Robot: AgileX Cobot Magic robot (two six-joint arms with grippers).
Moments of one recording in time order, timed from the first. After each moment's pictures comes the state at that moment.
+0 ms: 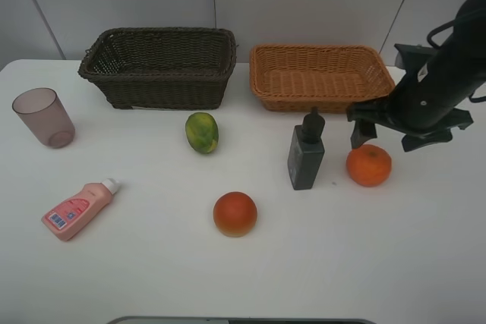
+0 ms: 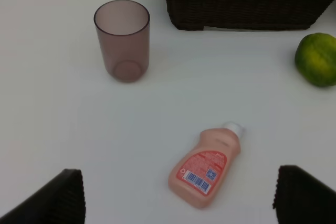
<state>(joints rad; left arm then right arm) -0.02 -0.01 -0.50 -0.01 1.06 -0.01 0.26 1.61 -0.87 -0.10 0.68 0.33</state>
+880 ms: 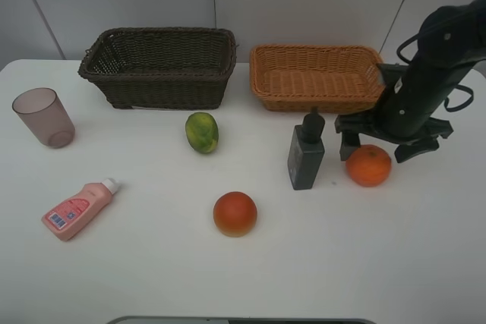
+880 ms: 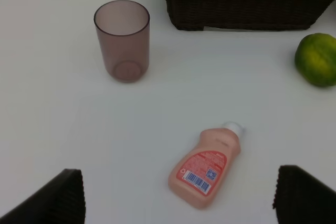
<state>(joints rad) -0.02 -0.01 -0.50 -0.01 1.06 -0.01 0.26 1.75 -0.93 -0.10 0.70 0.33</state>
